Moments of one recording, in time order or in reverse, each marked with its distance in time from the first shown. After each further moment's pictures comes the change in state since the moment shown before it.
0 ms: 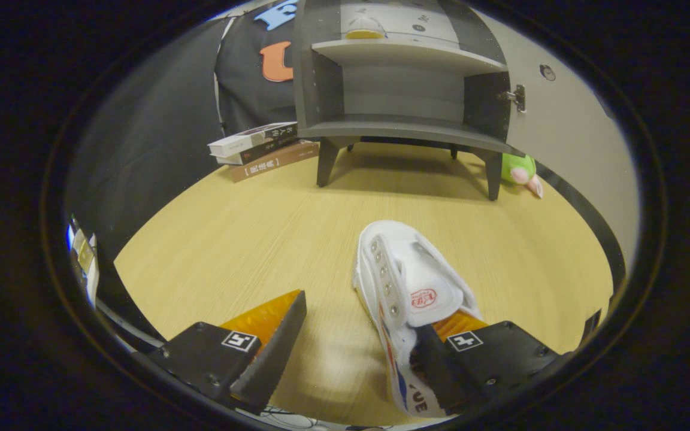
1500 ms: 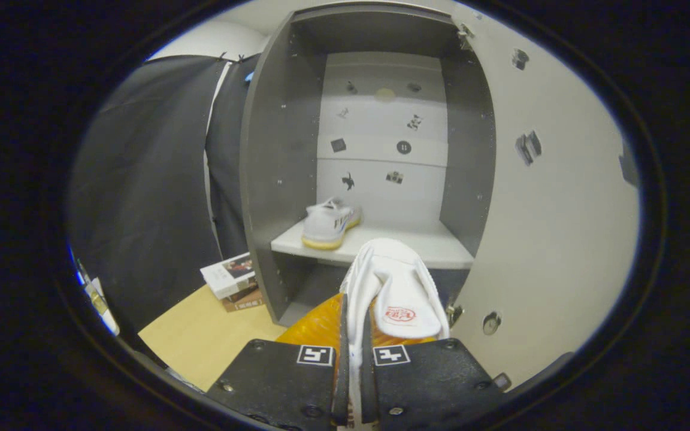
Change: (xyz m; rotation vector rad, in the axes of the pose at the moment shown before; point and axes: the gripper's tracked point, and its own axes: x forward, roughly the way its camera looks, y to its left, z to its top) arm -0.145 -0.060 0.358 -0.060 -0.409 -0.063
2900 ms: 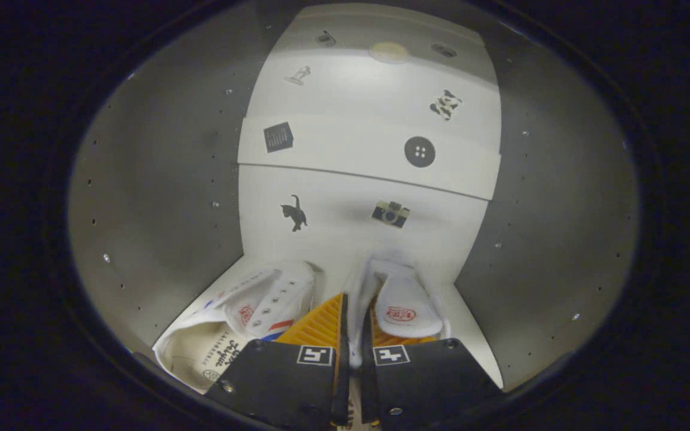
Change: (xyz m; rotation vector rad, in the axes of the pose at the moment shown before) arm 0.248 -0.046 0.080 -0.058 0.101 -0.116
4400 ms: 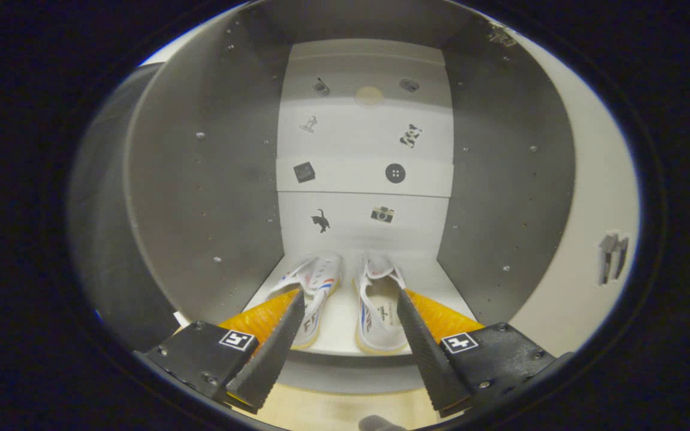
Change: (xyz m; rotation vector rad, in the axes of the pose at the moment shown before) arm -0.178 0.021 -0.009 0.127 -0.058 0.033
